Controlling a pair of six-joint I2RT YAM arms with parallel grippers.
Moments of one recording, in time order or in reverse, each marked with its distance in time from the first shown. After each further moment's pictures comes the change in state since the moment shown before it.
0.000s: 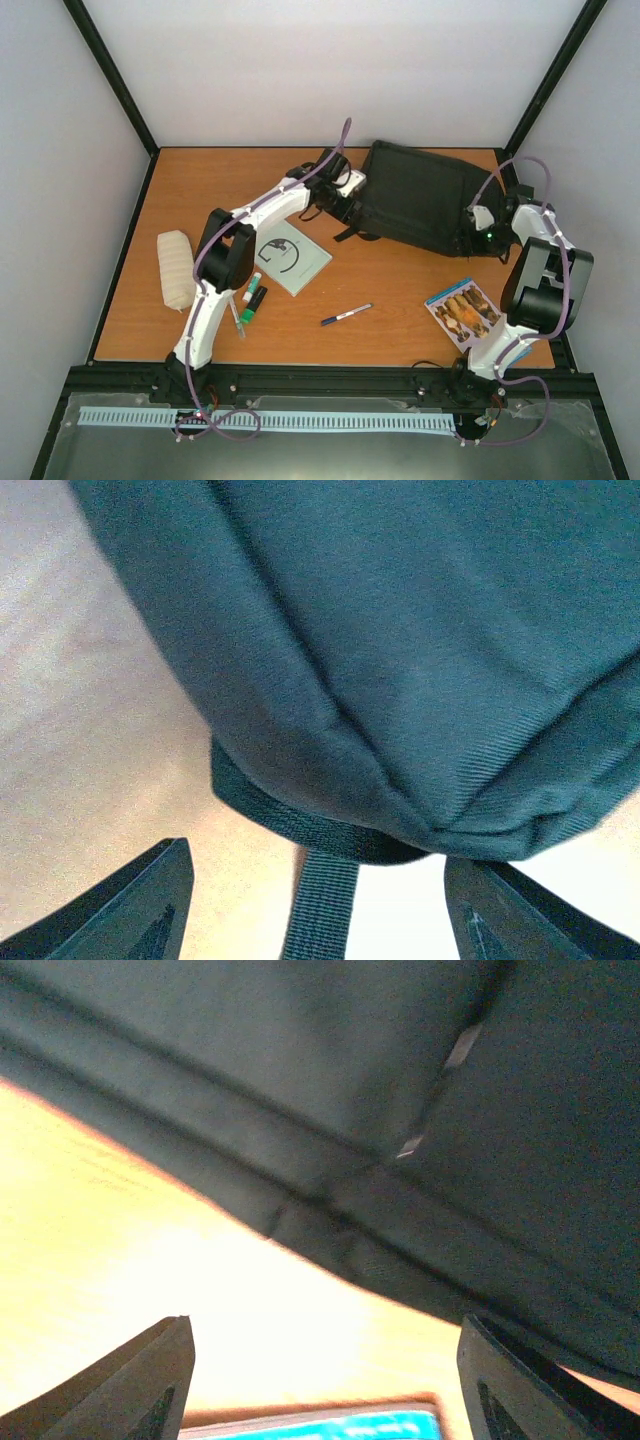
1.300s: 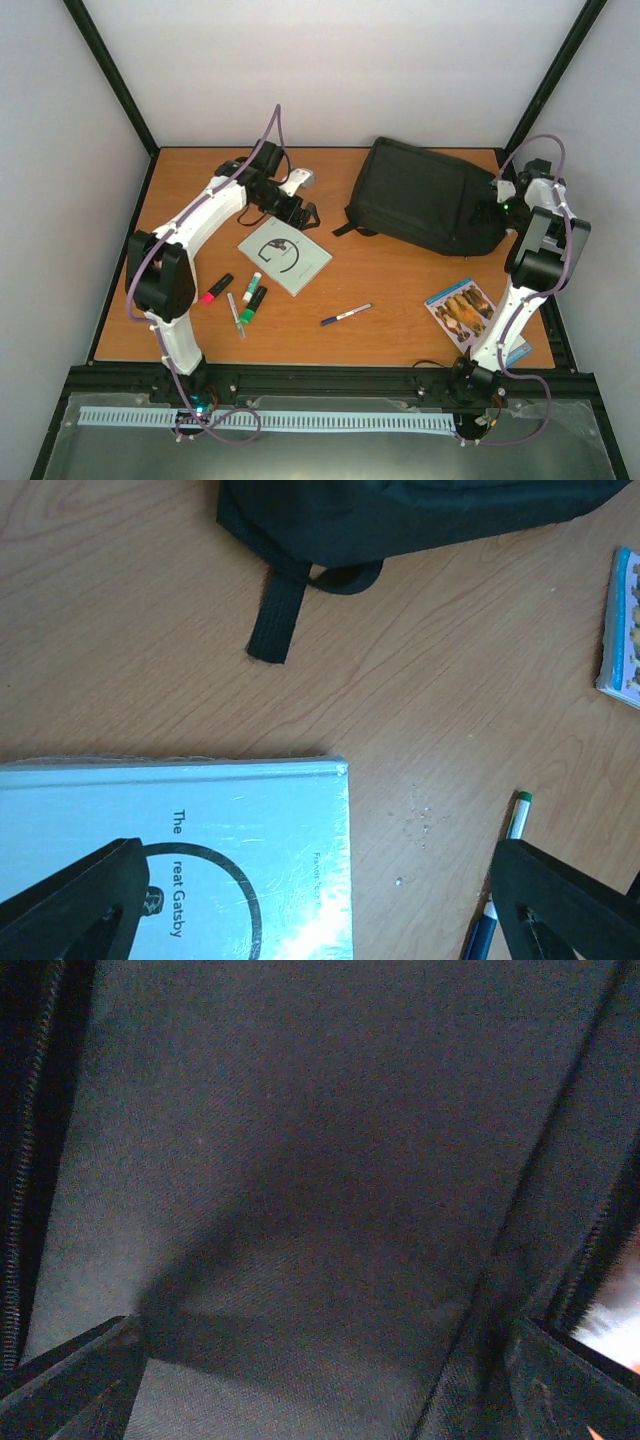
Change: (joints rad) left arm 0.191 -0.438 -0.342 -0.204 0.209 0.062; right arm -0.051 0.386 0.478 0.019 0.154 0.090
